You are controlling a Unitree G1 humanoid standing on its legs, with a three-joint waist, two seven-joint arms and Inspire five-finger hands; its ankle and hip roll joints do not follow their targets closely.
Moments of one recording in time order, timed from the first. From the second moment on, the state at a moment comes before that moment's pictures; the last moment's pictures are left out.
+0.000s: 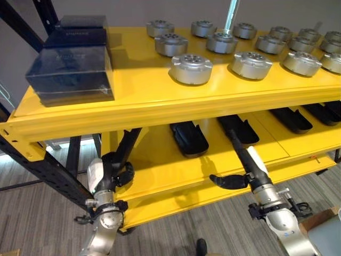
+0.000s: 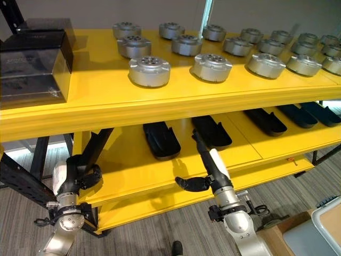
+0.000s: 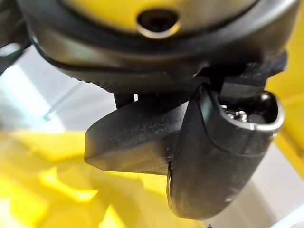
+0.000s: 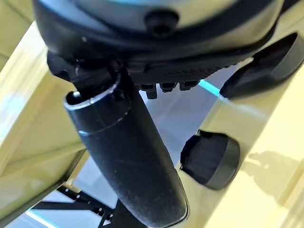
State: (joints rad) left arm 0.09 0.31 -0.04 0.14 0.22 0.06 0.50; right arm 0.16 -0.48 0.19 -0.23 -0.07 -0.13 -0.06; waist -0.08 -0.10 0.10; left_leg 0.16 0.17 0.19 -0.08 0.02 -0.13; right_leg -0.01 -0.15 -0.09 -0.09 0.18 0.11
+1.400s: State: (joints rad) left arm -0.06 0.30 0.05 0.34 0.26 0.22 0.56; right arm 0.12 -0.55 0.20 -0.23 -0.07 -0.10 -0.02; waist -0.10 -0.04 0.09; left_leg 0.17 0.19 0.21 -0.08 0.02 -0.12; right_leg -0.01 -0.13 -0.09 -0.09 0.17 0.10
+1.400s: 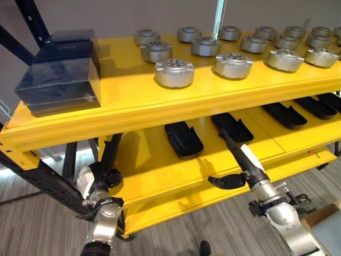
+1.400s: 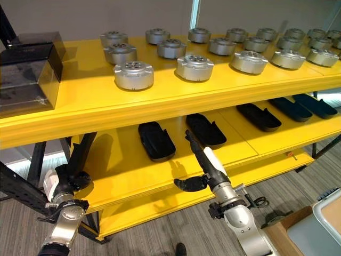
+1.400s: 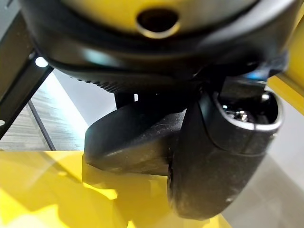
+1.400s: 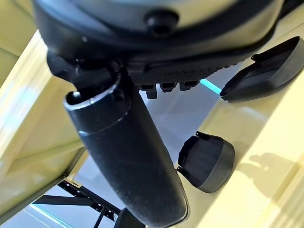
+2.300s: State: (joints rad) left arm -0.09 0.30 0.06 0.25 0.26 0.22 0.56; right arm 0.12 -0.55 0.20 -0.23 -0.07 -0.10 -0.02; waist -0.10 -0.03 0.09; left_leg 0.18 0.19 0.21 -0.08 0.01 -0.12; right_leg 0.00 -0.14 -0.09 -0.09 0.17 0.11
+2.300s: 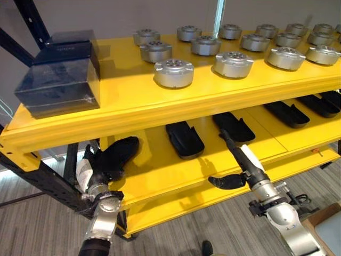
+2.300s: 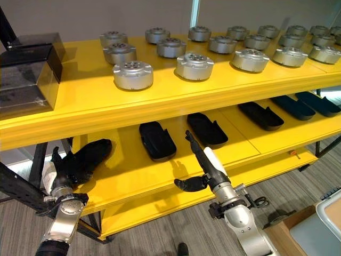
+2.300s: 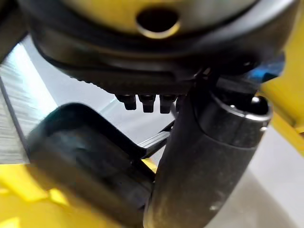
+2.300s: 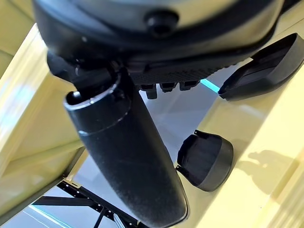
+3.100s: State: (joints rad) left arm -0.14 0.29 0.03 0.18 0.12 0.18 0.55; right arm 0.12 -0.55 0.19 -0.23 -0.07 -0.09 -0.02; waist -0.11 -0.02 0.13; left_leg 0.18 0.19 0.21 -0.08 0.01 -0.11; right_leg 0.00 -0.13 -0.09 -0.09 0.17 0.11
